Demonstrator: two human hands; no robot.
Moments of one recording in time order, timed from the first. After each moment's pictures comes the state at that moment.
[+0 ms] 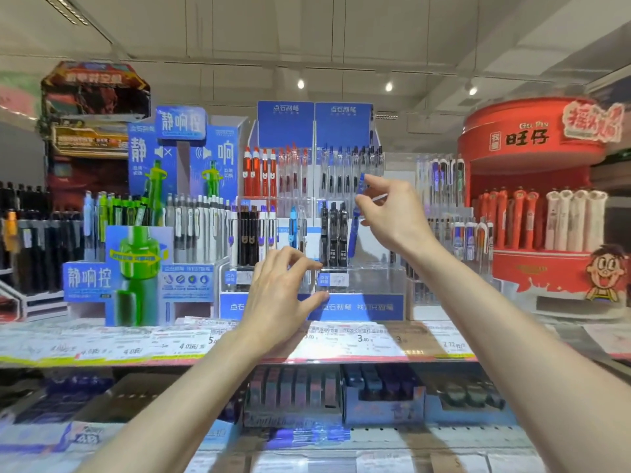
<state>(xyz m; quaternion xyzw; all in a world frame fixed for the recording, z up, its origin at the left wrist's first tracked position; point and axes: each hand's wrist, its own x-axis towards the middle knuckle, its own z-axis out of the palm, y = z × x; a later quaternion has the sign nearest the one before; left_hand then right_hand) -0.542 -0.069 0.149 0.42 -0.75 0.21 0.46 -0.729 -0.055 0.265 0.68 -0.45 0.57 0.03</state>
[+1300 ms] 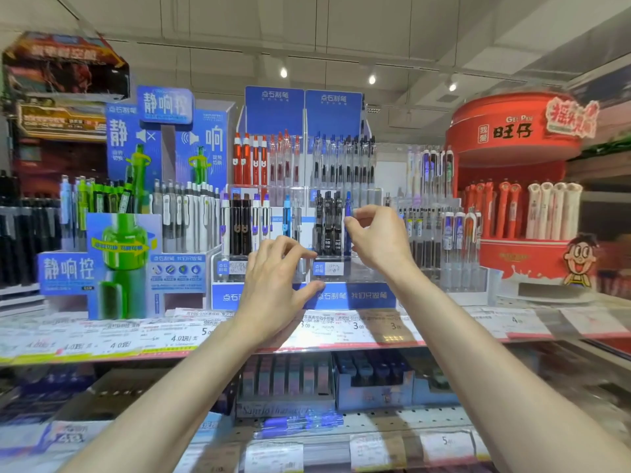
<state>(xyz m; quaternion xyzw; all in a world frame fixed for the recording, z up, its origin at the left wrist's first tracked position) -0.541 -0.076 0.147 0.40 -0.75 0.20 0.48 -0.715 -0.065 0.223 0.62 -0.55 0.56 0.01</state>
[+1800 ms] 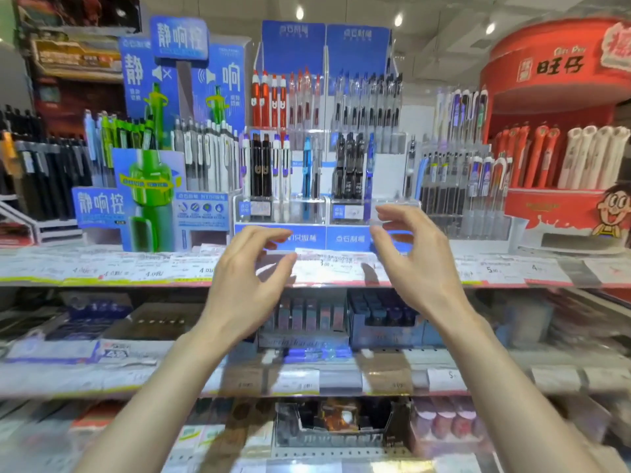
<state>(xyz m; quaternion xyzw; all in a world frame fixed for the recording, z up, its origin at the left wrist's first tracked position) -0.495 0.002 0.094 0.39 -0.72 0.05 0.58 -0.724 0.009 0.130 0.68 -0.47 0.56 0.03</state>
